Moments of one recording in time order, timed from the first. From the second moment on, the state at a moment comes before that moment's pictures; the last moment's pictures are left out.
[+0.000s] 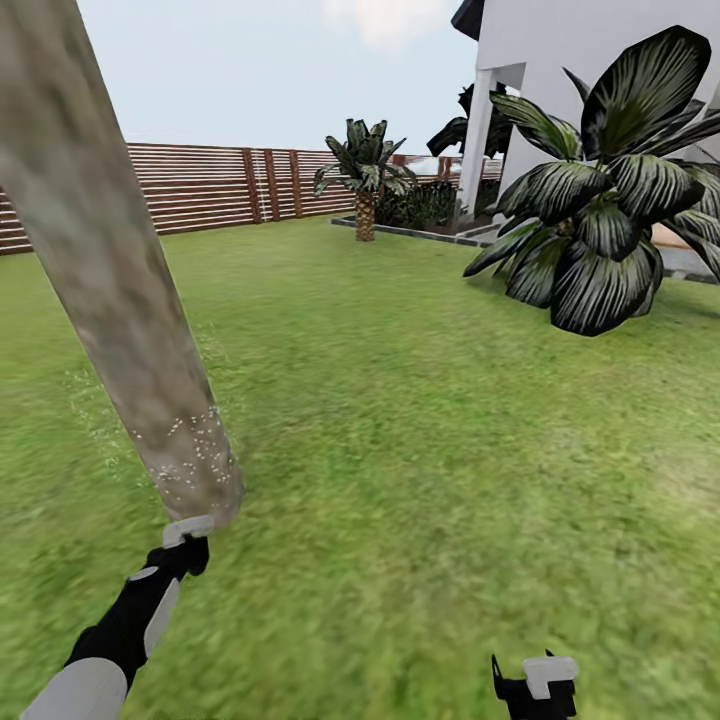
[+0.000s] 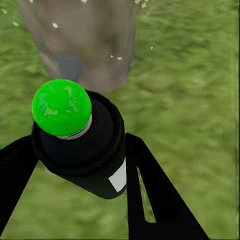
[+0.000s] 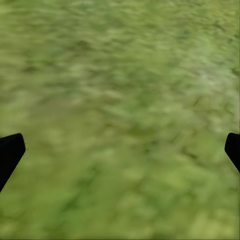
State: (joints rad) left arm -0.57 0.10 0.23 -0.63 0.02 0.14 0.03; right arm -0.34 -0.04 -0.28 -0.23 0.44 -0.59 -0.16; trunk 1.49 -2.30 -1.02
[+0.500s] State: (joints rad) left arm -0.57 0.15 0.19 -0.91 0.02 0.32 0.03; right arm -0.34 -0.04 -0.28 -0.23 0.44 -0.59 -0.16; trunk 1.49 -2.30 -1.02
